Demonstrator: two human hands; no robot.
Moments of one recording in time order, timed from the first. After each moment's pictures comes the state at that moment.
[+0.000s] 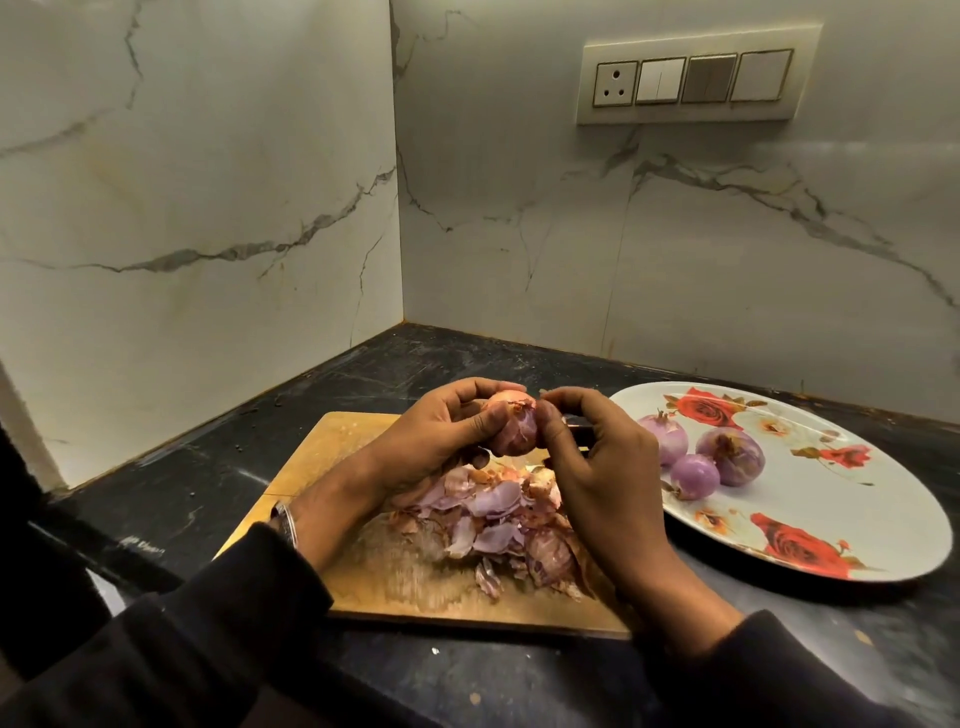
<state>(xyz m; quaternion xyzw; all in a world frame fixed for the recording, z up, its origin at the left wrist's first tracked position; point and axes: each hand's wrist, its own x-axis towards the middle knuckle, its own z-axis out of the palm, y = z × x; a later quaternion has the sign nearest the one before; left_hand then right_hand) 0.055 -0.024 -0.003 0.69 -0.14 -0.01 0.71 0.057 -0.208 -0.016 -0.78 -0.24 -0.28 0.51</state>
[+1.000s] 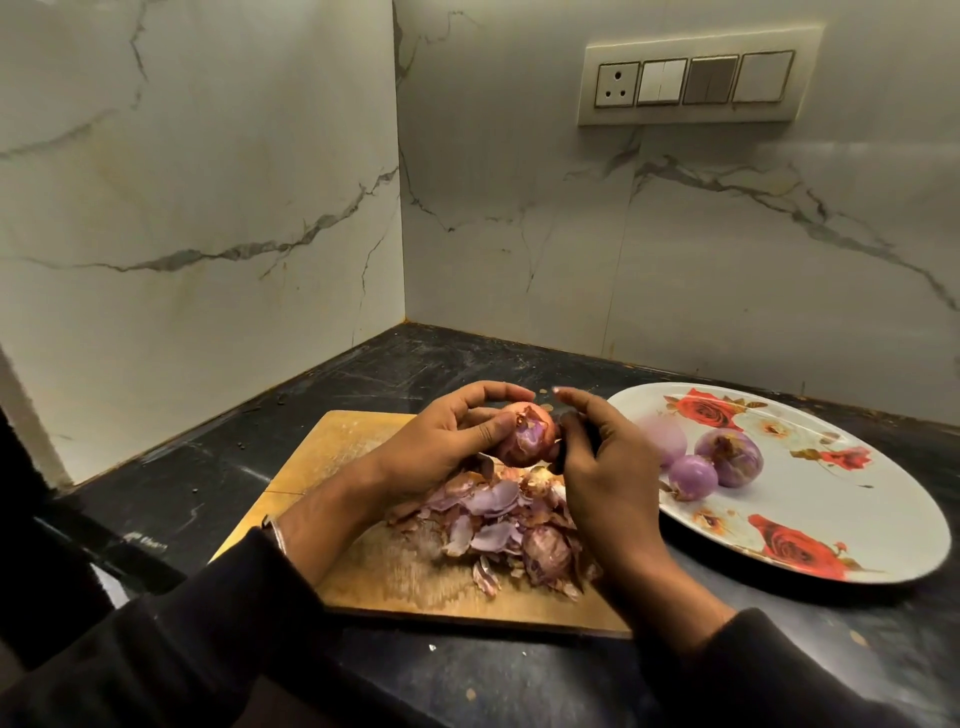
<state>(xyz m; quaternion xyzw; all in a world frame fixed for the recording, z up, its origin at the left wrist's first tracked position) 0.042 -0.034 0.001 0.72 -0.13 -0.01 0.68 0.064 -0.210 -0.023 -0.78 -0.16 -0.24 0.56</state>
